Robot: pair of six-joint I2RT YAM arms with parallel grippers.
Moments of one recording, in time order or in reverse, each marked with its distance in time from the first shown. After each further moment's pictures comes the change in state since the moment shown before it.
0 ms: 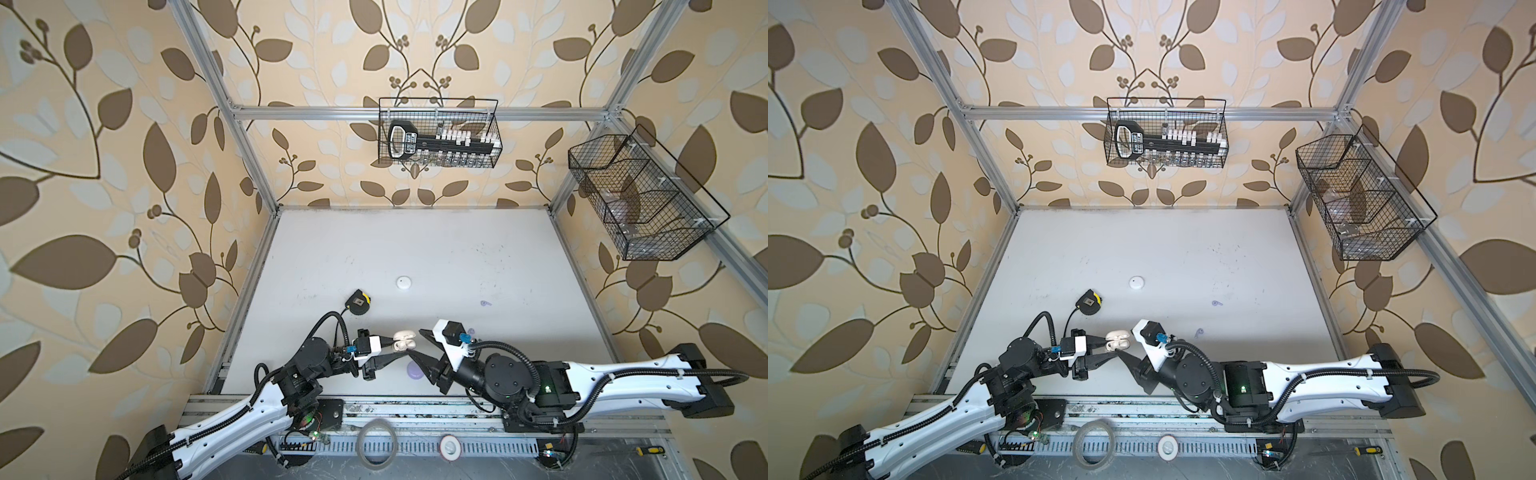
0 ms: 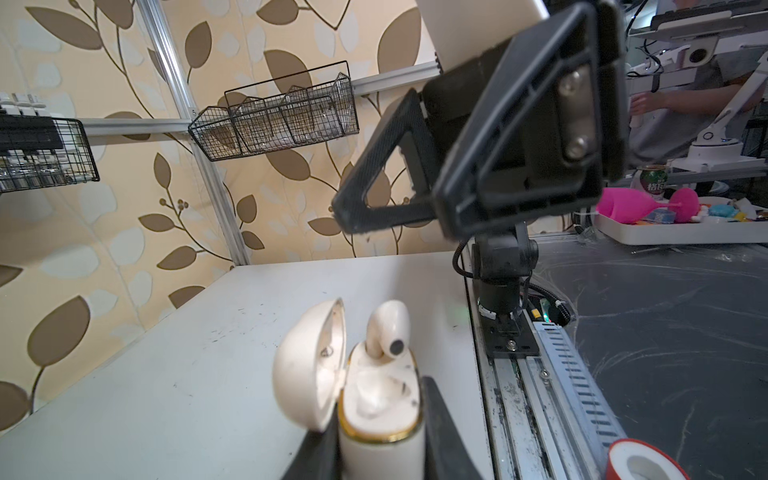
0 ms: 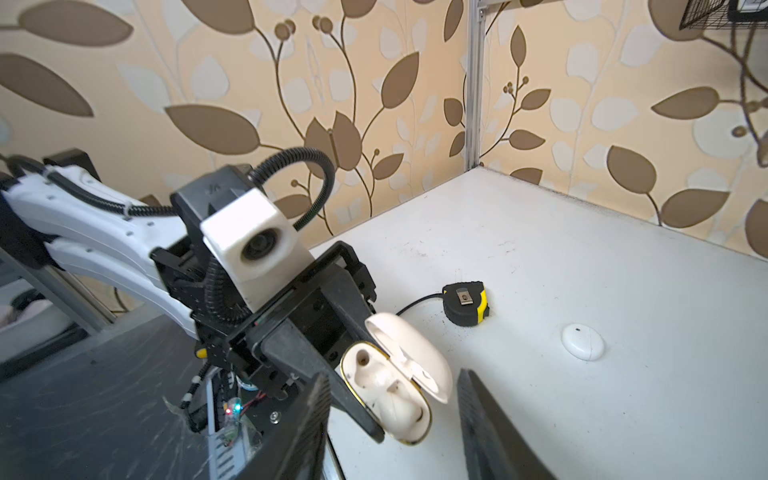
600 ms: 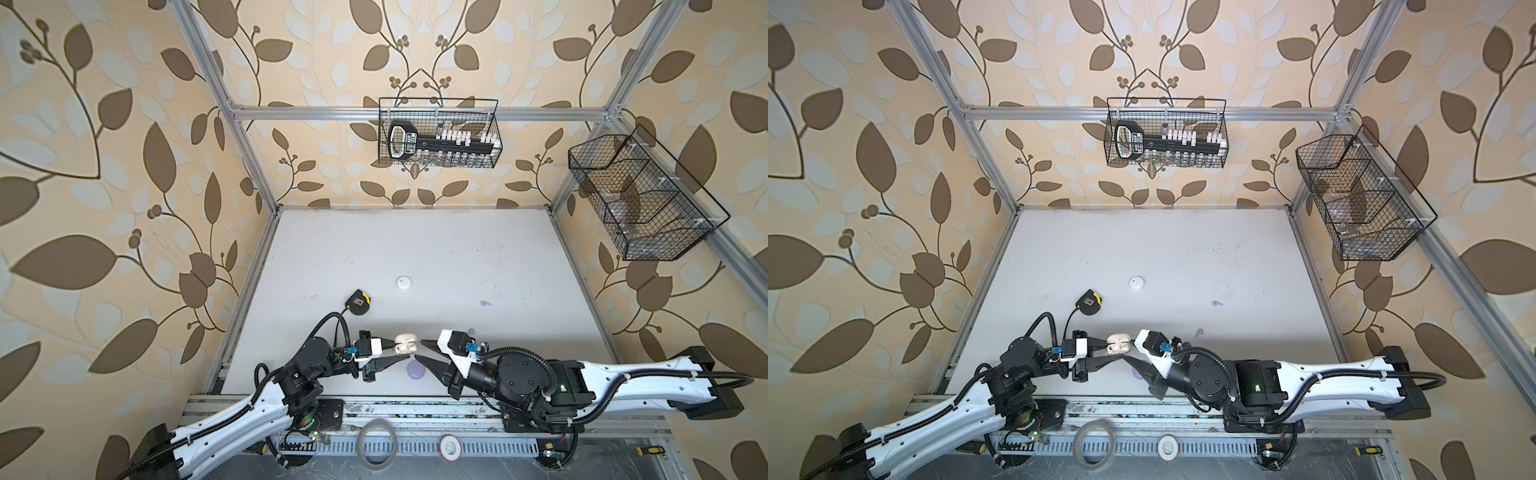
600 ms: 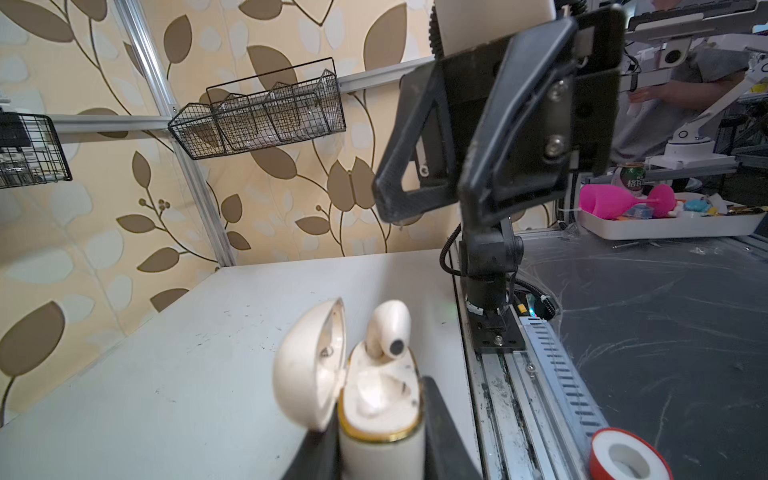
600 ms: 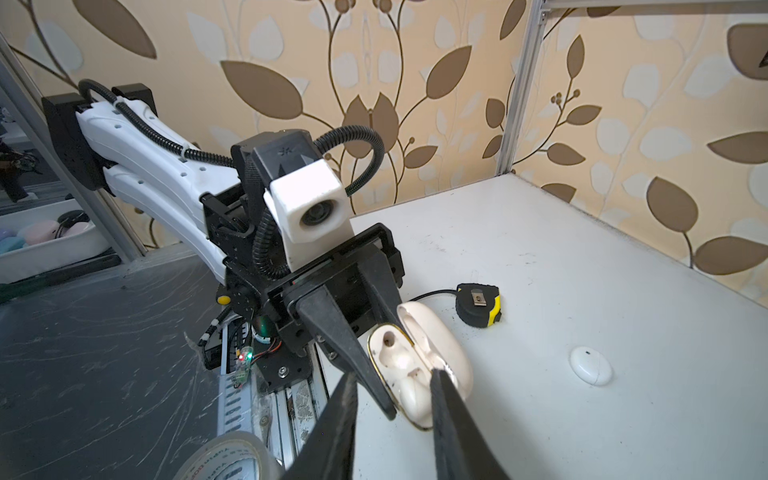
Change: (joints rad) left arm 0.000 0.017 0.000 0.005 0.035 0.000; right arm -0.006 -0.009 0.000 -0.053 -0.135 -0.127
